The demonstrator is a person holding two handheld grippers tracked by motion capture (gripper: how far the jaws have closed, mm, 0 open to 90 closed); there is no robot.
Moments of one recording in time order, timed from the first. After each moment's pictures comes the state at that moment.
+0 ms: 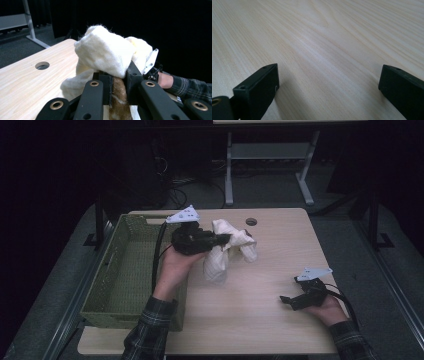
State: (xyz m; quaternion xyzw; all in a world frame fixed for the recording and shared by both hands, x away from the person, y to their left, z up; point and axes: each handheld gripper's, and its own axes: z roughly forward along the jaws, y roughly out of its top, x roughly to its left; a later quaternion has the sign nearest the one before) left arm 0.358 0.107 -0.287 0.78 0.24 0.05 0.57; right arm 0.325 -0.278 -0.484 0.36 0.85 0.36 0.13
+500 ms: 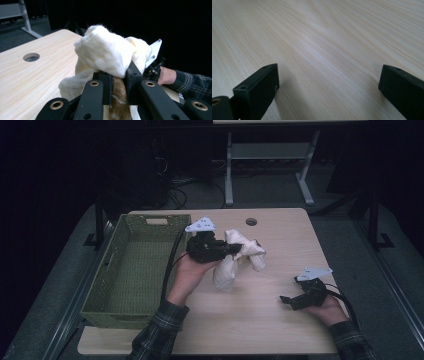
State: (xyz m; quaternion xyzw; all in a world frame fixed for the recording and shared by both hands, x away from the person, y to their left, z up) left arm 0.356 0.077 -0.314 0.79 0.25 0.04 0.56; right arm 0.325 -0.278 -0.484 0.36 0.85 0.36 0.13
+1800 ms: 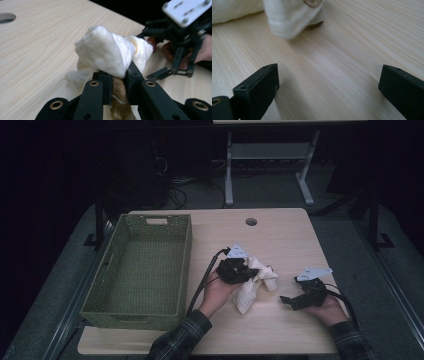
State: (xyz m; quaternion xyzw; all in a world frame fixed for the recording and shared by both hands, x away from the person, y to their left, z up) left arm 0.359 0.008 -0.415 0.84 0.27 0.05 0.47; right arm 0.325 -0.278 -0.484 0.36 0.85 0.36 0.13
